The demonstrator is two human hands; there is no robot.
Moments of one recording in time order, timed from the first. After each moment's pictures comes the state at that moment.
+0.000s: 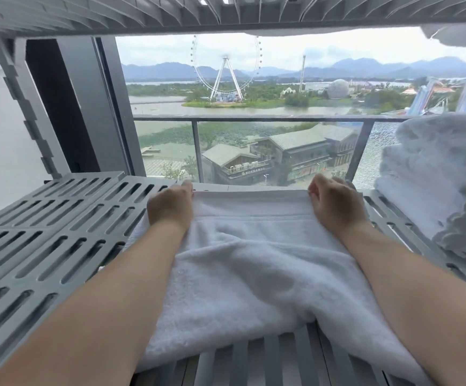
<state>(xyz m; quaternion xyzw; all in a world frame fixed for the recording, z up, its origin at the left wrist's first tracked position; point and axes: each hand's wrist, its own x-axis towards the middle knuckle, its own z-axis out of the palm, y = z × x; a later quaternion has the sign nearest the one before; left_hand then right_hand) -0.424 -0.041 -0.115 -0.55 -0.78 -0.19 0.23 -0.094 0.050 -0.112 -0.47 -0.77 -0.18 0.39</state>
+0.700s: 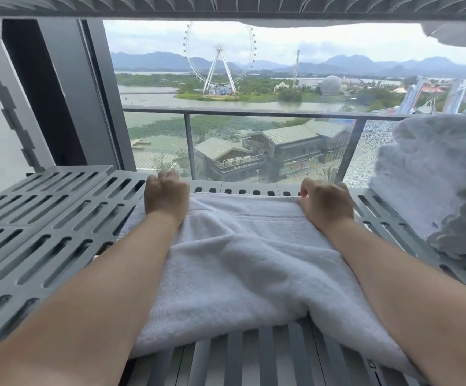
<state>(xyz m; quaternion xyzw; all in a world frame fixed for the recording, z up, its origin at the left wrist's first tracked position) -0.421 -0.023 -0.108 -0.55 -0.79 -0.03 0.28 -0.100 0.070 -0.120 -0.54 -0.78 -0.16 0.27</state>
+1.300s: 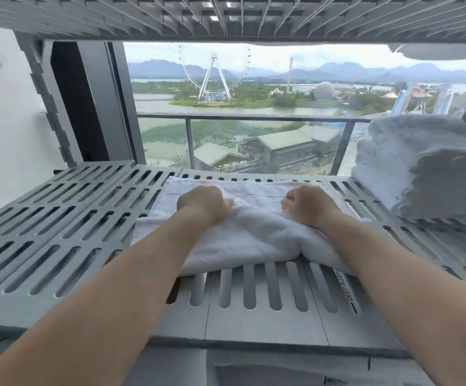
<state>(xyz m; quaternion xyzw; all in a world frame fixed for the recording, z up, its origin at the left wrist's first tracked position) -0.346 -0.135 -0.076 -0.62 -0.78 -0.10 -0.01 -0.115 -0.056 -0.091 -0.54 -0.82 0.03 0.18</state>
